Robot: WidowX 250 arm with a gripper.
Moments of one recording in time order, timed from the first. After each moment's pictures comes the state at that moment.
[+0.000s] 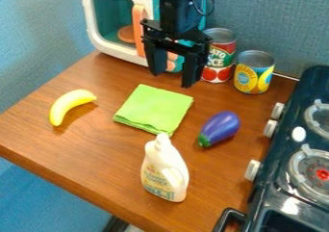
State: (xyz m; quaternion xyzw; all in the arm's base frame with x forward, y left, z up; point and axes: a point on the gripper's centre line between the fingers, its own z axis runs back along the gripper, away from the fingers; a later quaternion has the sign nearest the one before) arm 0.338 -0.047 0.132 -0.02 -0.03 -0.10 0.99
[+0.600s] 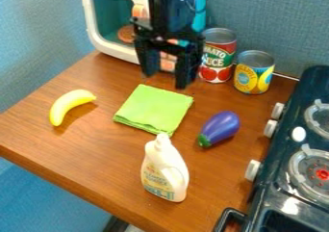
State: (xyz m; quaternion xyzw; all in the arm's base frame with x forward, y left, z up) arm 0.314 -0.050 0.146 -0.03 -0.05 -0.10 0.99
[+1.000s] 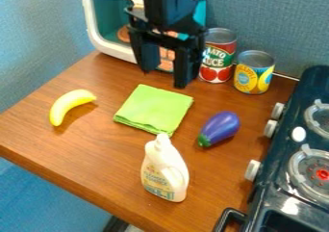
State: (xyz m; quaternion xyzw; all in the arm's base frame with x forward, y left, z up) arm 0.281 -0.064 0.167 -0.03 -0.06 -0.13 0.99
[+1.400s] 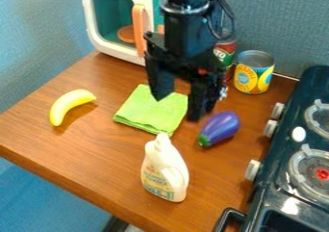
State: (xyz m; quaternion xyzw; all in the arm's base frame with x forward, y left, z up) arm 0.263 -0.090 0.149 -0.01 -0.04 -0.17 0.98
